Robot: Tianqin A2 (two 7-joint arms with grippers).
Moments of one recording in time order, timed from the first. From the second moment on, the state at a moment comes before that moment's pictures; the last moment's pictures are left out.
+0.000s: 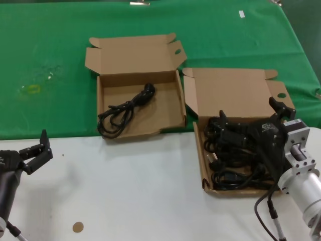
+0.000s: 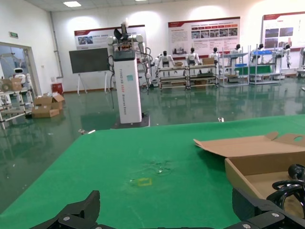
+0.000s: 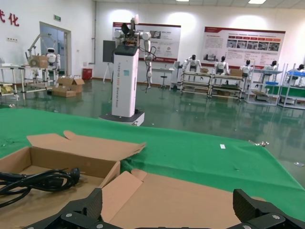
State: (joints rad) left arm 0.00 -0.30 1.60 -1.60 -1.80 0.00 0.00; right arm 0.04 0.30 -1.62 1.57 1.78 -0.03 -0.01
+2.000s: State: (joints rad) left arm 0.00 -0.30 1.60 -1.60 -1.80 0.00 0.00; right arm 0.04 0.30 -1.62 1.57 1.78 -0.03 -0.01
